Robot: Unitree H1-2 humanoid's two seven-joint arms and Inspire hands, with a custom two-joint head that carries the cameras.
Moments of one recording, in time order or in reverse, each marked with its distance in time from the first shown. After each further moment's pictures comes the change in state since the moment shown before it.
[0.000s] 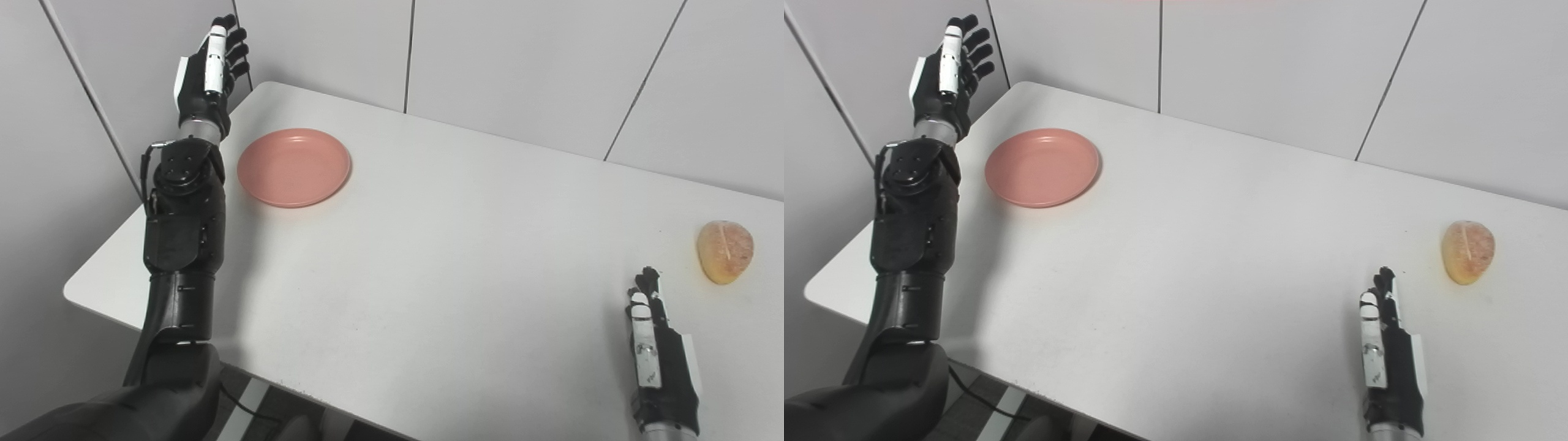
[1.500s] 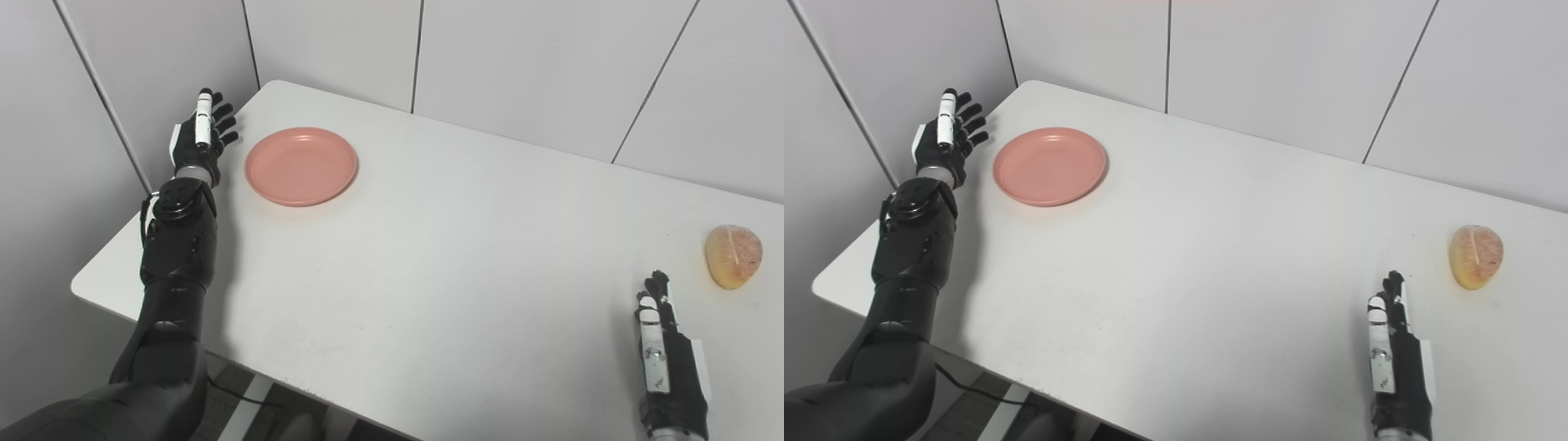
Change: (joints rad) left arm 0.003 0.023 0.027 0.390 -0.095 -0.104 0.013; right arm 0.003 -0.005 -0.005 -0.006 -0.003 0.000 0.003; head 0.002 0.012
